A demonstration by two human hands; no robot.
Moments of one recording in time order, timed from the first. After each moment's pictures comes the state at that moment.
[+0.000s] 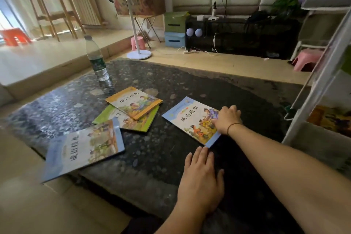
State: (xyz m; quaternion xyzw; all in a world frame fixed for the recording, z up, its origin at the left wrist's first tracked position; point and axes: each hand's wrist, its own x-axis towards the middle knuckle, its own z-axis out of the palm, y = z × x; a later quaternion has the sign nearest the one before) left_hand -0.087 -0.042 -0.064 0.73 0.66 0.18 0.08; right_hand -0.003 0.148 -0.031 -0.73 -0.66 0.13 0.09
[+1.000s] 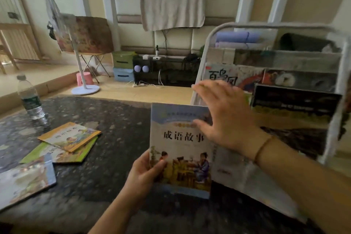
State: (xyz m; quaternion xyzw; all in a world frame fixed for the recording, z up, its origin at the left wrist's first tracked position) left_hand -0.026 -0.090 0.047 0.45 0.33 0.56 0.61; right_hand 0.181 -0.080 0.186 -0.50 -0.80 -0.23 0.24
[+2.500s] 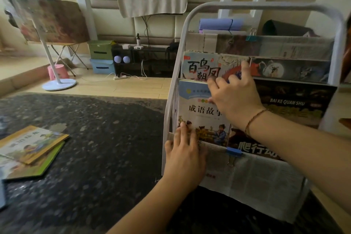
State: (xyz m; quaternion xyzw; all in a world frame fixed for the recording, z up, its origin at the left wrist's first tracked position) left_hand 0.115 -0.020 0.042 0.81 0.55 0.20 0.06; right_hand 0.258 0.004 0.179 -0.61 -0.66 -0.44 -0.04
